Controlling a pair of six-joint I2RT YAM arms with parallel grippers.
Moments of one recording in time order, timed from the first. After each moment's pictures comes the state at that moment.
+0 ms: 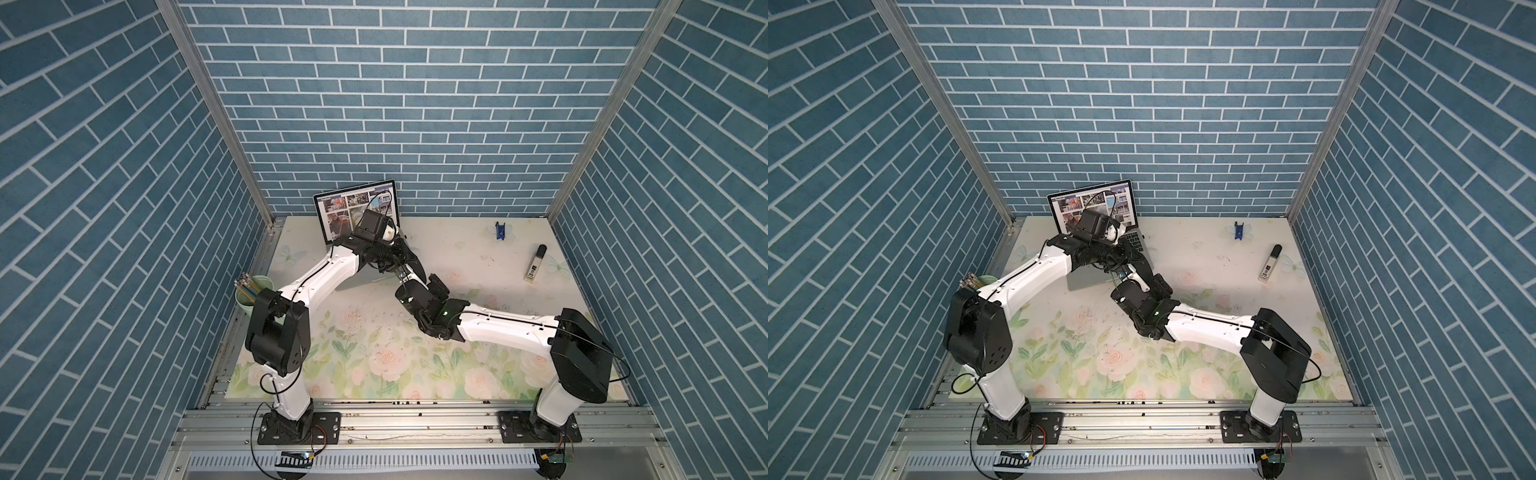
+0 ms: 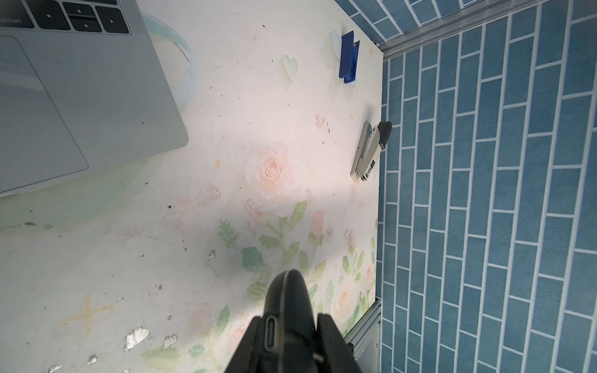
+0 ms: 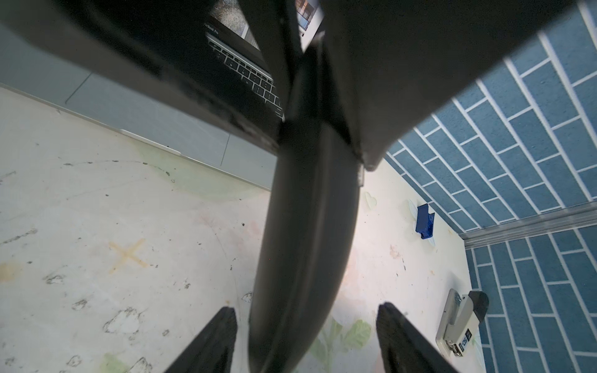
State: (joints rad) left arm -0.47 1.80 1.53 -0.53 0.53 -0.78; right arm 1.08 1.69 1.13 -0.21 0.82 -0.08
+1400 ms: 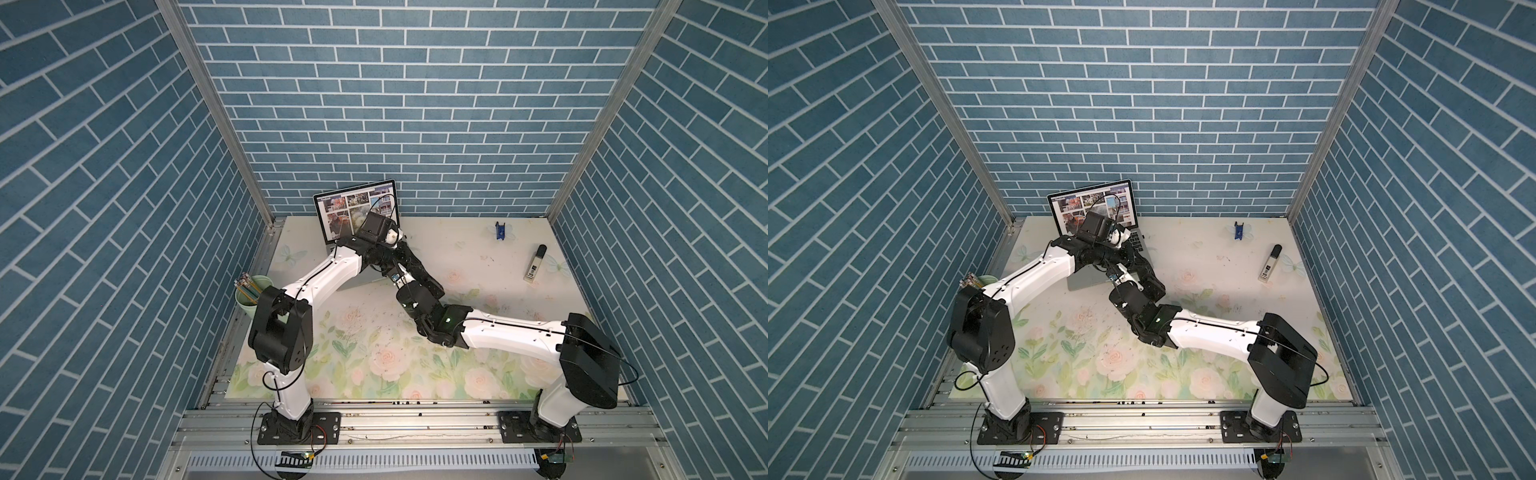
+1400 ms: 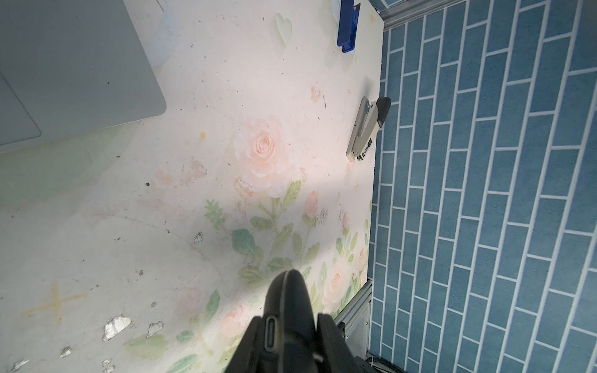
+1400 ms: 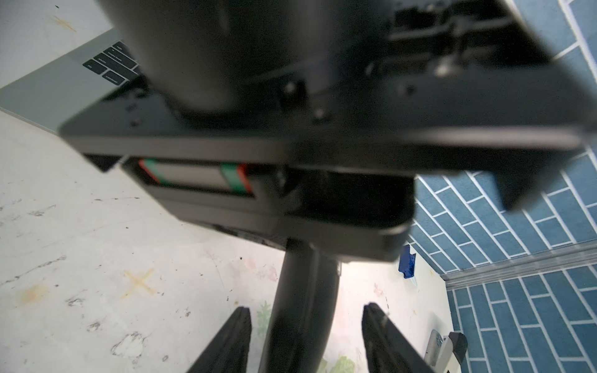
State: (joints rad) left arm -0.48 1.82 1.52 -0.54 0.60 -0.78; right arm 1.12 1.64 1.09 -0.04 0.86 -0.24
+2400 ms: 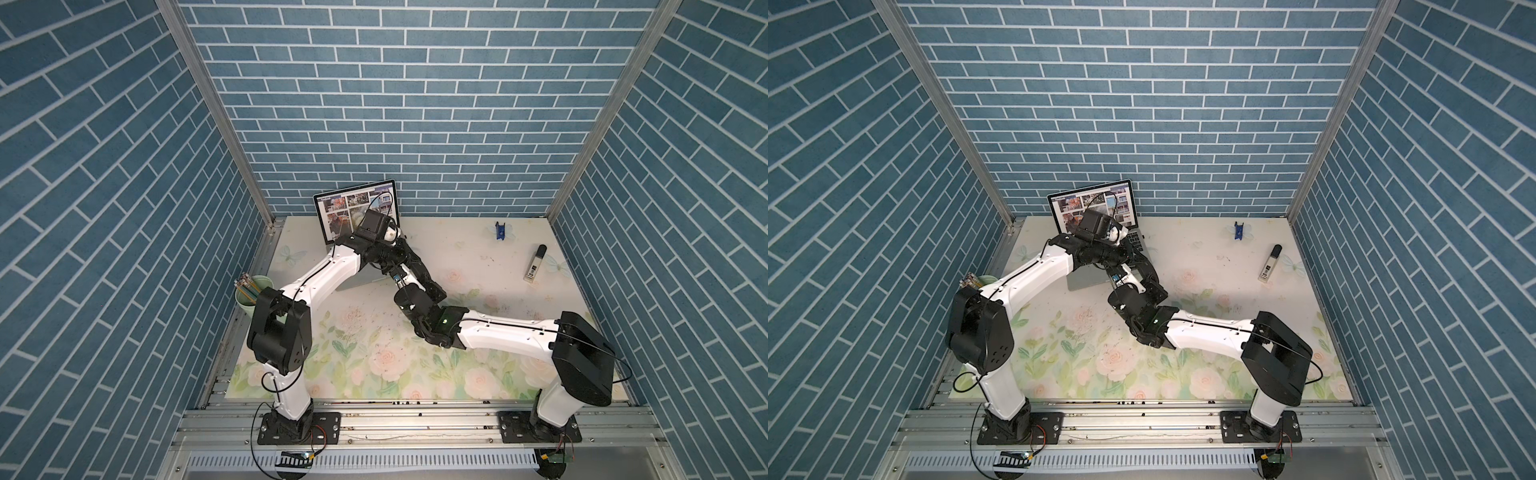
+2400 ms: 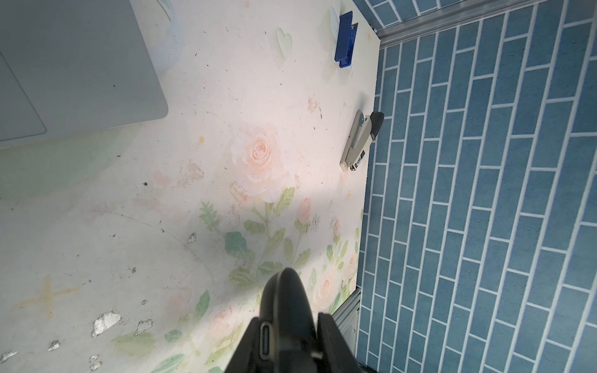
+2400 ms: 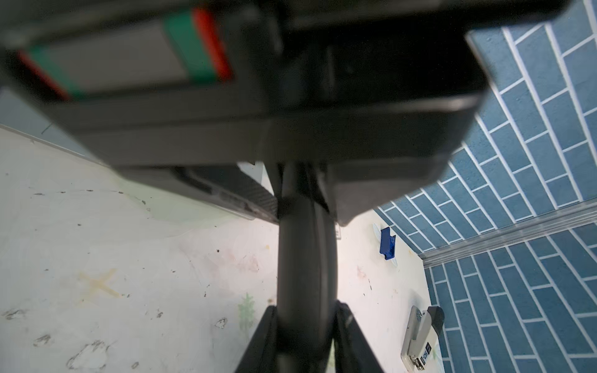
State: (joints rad) left arm -0.48 1.81 1.54 -0.55 0.59 -0.84; right arm 1.11 1.67 1.09 -0.04 0.96 -0.21
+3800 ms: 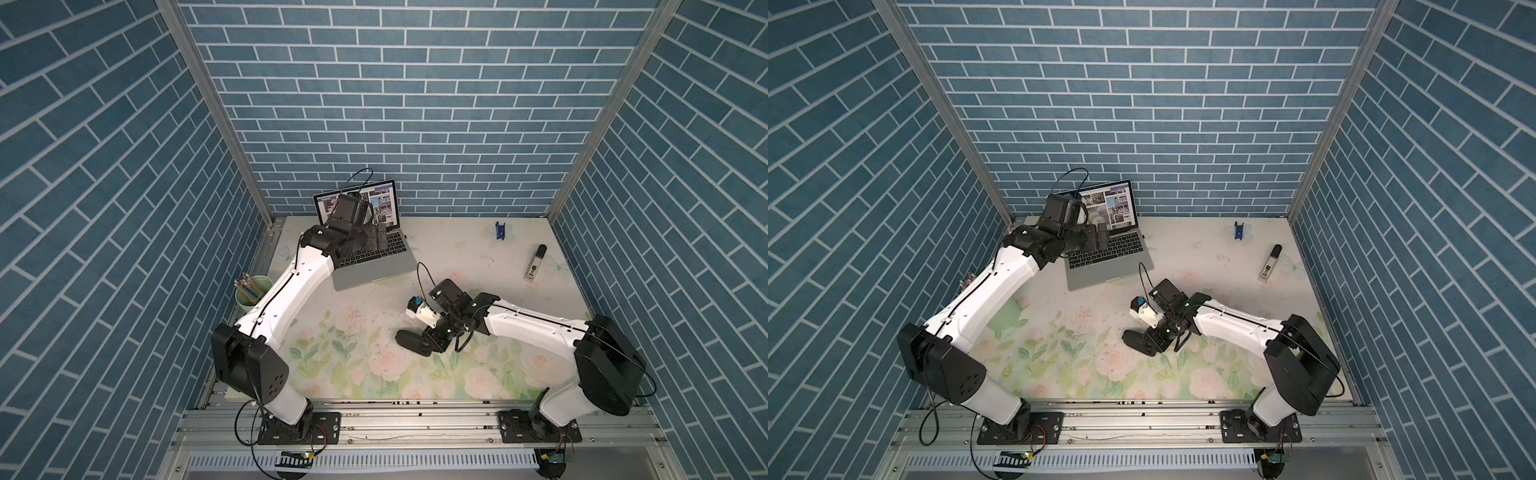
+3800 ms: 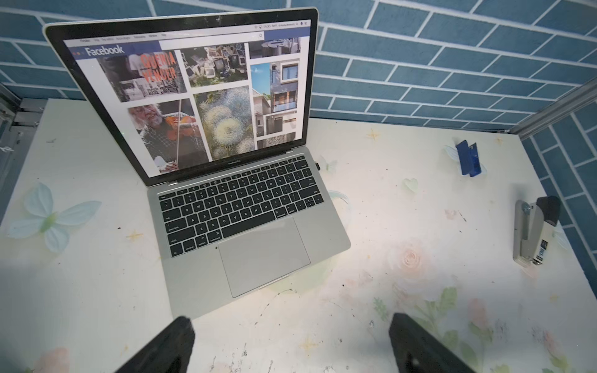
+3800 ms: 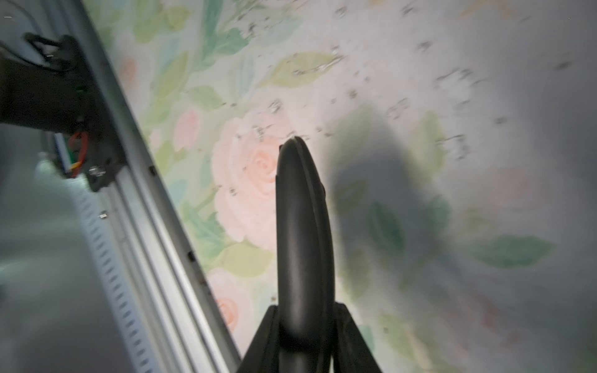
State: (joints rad) left arm -0.43 1.59 1.62 -0.76 -0.13 -0.38; right arm 0.86 1.57 0.98 -0.59 -0.51 -0.01
